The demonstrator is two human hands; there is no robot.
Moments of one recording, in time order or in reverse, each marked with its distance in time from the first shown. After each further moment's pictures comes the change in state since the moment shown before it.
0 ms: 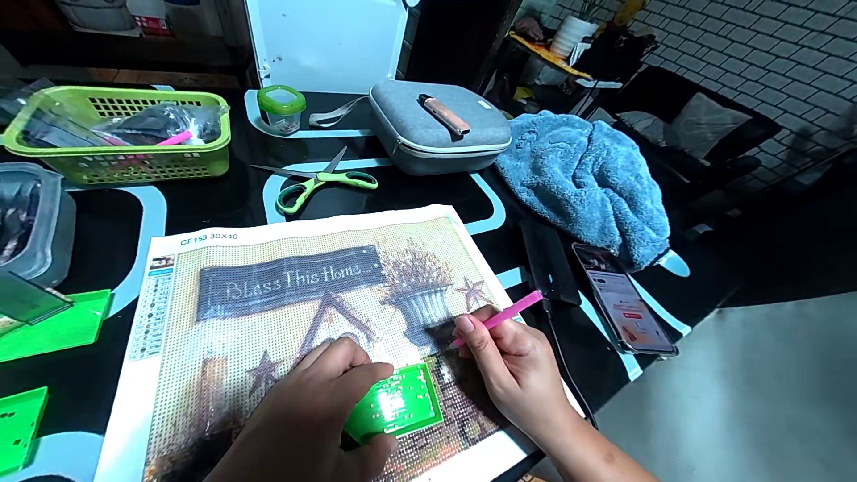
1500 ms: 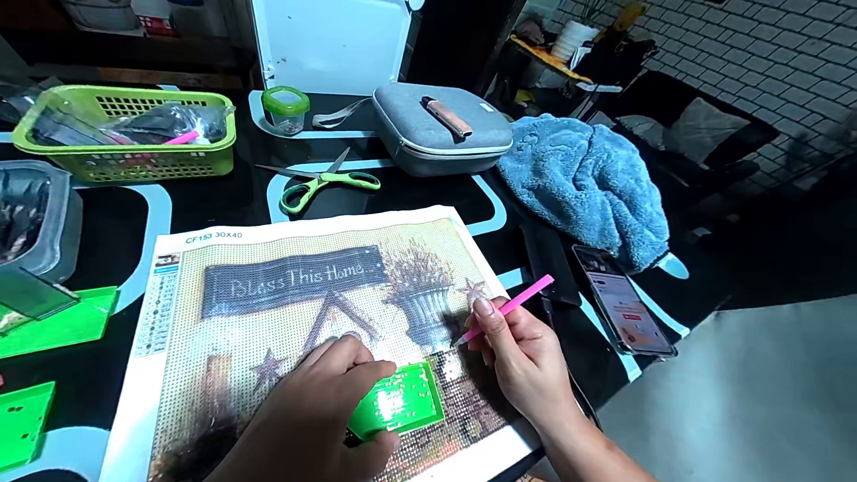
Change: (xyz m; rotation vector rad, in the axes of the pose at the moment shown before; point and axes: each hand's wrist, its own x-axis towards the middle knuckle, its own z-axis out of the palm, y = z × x) left_hand 0.001 0.000 0.002 -0.007 0.018 -0.004; right_hand 0.001 -0.003 0.000 0.198 0.115 0.237
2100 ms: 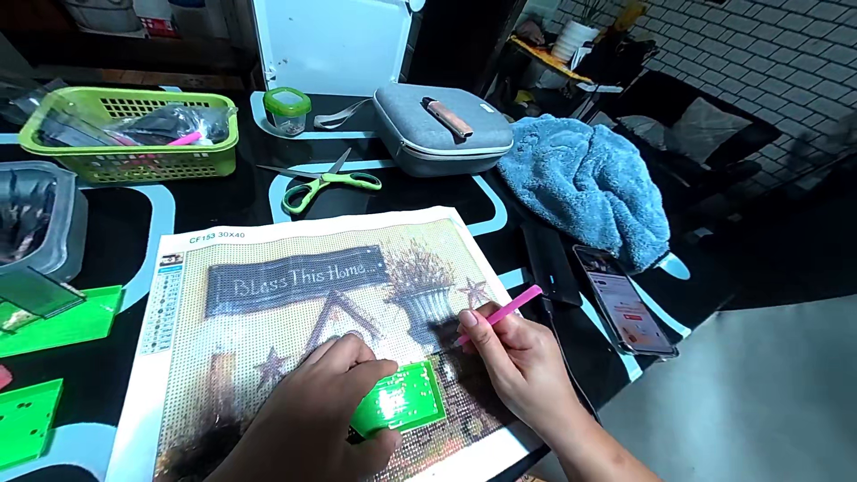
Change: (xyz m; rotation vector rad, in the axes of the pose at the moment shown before) left_hand -0.001 -0.005 0.006 0.036 0.064 0.043; right_hand 0.002 -0.002 -0.004 -0.277 -0.084 -0.197
